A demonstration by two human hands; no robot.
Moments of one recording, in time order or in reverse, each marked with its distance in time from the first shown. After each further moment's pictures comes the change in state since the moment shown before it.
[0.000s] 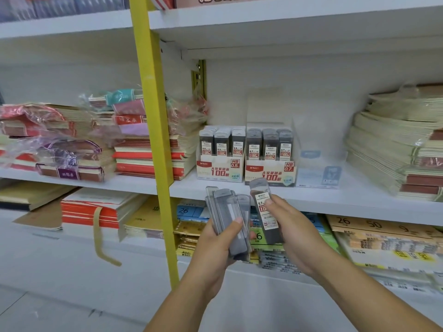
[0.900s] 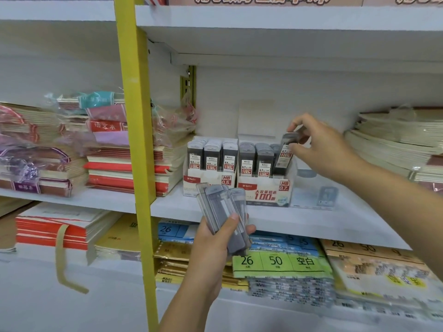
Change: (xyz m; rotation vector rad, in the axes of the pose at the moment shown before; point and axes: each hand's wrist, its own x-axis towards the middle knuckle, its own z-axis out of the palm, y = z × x) left_hand 0.044 0.014 0.017 -0.067 -0.044 0.116; right_hand 0.098 -0.139 -0.075 -1.244 0.303 -0.551
